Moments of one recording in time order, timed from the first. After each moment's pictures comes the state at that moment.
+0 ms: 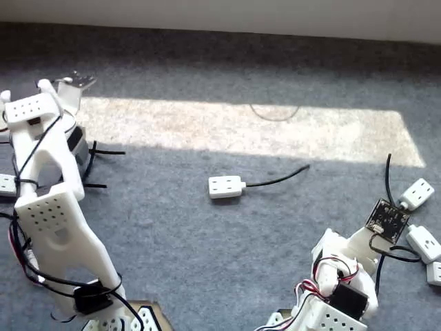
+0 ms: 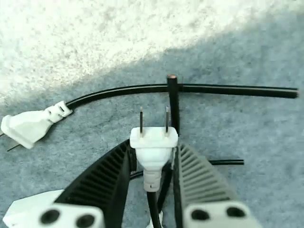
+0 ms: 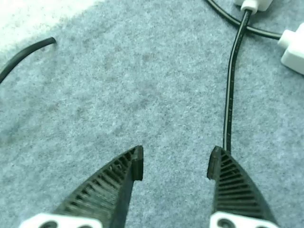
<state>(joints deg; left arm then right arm) -27.6 43.2 -39.3 95.2 -40.8 21.5 -104.3 94.9 67.7 -2.8</state>
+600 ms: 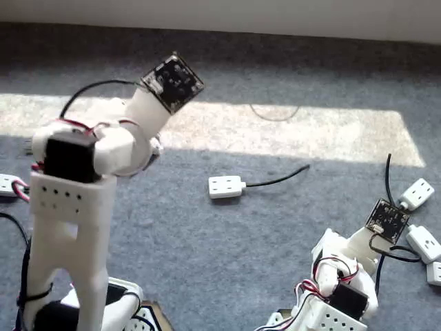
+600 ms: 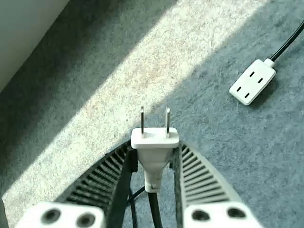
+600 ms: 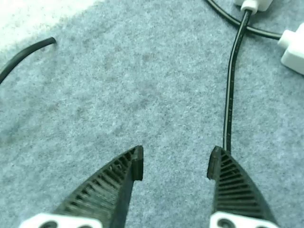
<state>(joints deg) 6.1 -29.1 -1.6 92.9 -34.9 21.5 -104.3 94.9 67.7 -2.8</state>
